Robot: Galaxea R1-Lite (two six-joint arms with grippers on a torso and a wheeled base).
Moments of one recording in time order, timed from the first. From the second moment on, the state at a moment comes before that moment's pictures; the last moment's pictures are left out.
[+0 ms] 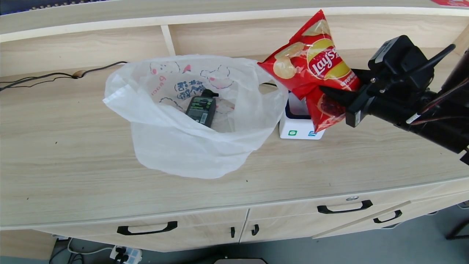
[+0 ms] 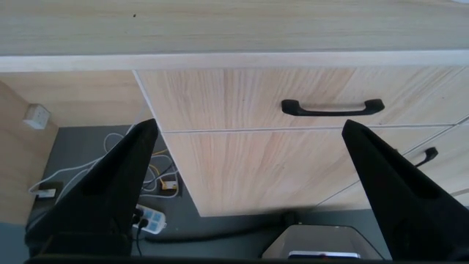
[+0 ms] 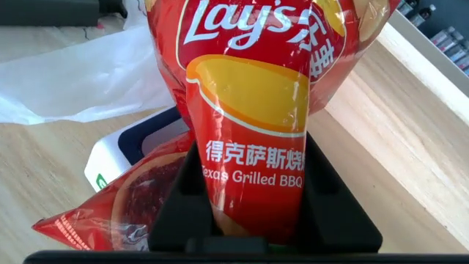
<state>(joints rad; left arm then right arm) 0.00 0.00 0.00 -0.03 0.00 0.02 0.36 1.57 -0.95 -0.78 0.23 -0.74</state>
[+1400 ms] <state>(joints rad) 0.00 0.00 0.00 -0.03 0.00 0.03 0.36 1.27 -0.94 -0.52 0.11 -0.34</state>
